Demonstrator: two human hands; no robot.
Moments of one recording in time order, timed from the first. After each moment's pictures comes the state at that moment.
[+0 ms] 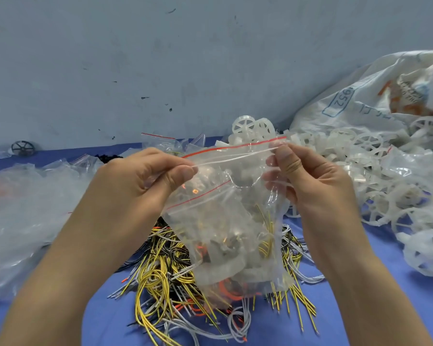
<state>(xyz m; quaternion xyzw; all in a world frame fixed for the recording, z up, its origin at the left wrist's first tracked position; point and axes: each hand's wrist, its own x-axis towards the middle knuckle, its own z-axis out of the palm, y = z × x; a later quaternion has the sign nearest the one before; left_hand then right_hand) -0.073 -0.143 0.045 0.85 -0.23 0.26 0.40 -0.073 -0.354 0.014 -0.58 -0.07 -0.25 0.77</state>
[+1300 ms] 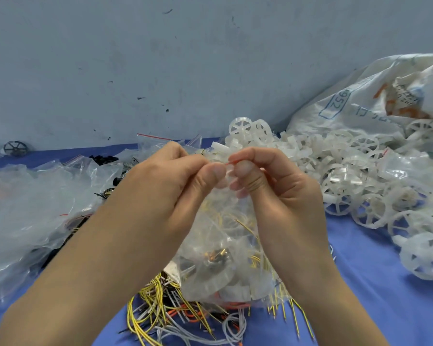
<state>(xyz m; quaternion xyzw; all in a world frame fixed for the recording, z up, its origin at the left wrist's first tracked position) -0.087 -0.169 0.054 0.89 -0.27 0.25 0.28 -0.082 -0.324 0.009 -0.62 -0.21 -0.31 0.69</state>
